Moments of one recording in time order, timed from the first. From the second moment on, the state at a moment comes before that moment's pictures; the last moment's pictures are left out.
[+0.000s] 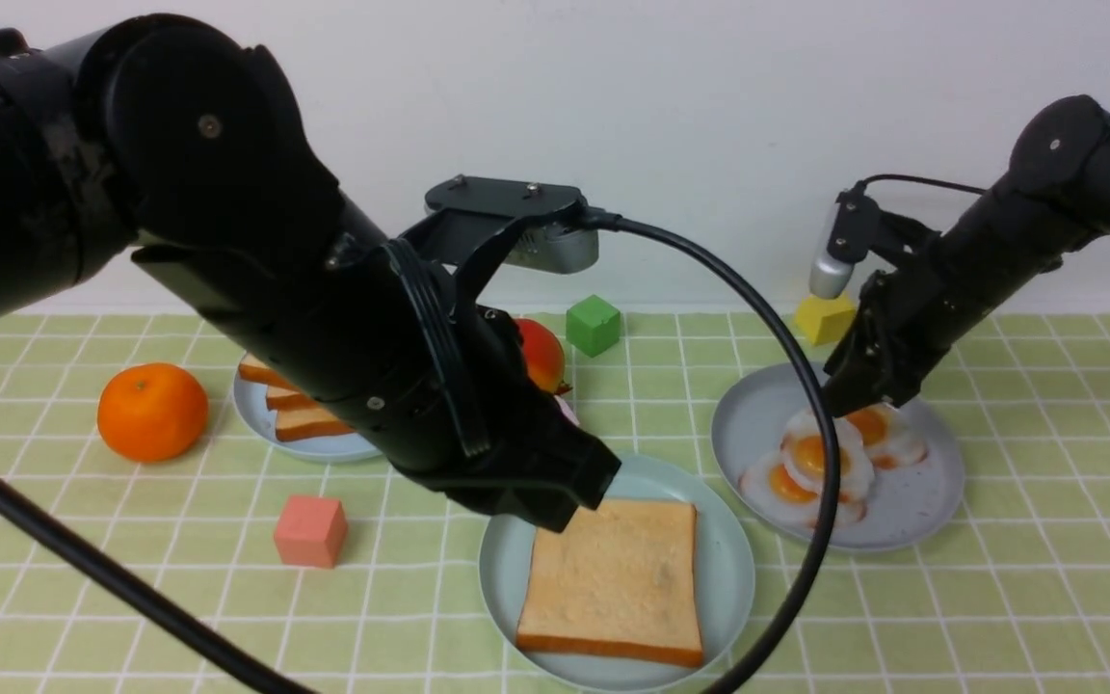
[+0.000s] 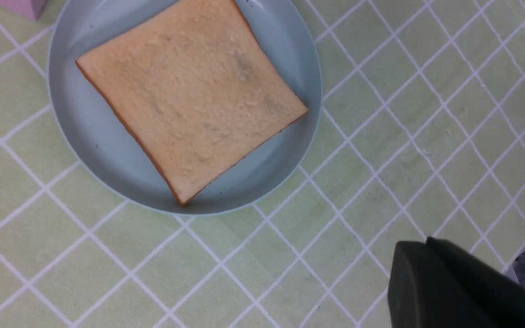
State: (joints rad) right arm 0.03 2.22 -1.82 0.52 1.06 -1.35; left arm -0.61 1.49 -1.30 -0.39 0.96 0.18
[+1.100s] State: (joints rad) right arm -0.05 2.30 -2.05 0.56 1.22 -0.86; left arm -0.61 1.49 -1.30 -0.39 0.96 0.18
